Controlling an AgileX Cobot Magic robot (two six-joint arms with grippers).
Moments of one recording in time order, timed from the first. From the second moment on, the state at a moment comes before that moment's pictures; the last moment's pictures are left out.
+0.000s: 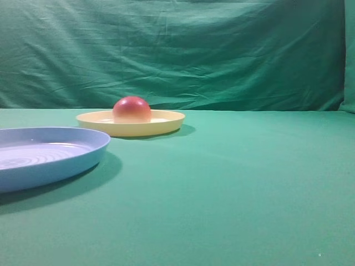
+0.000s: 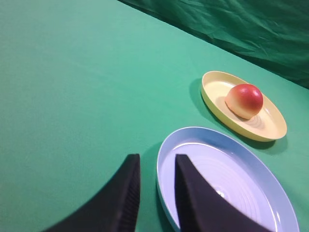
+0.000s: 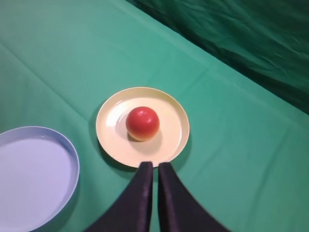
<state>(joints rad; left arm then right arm) 0.02 -0.01 0.02 -0.14 0.35 -0.12 0.64 1.17 -1.17 -0.03 0.65 -0.04</state>
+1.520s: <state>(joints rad) 0.02 -0.01 0.02 -0.14 0.35 -0.12 0.20 0.15 -0.29 -0.03 0.52 -0.02</state>
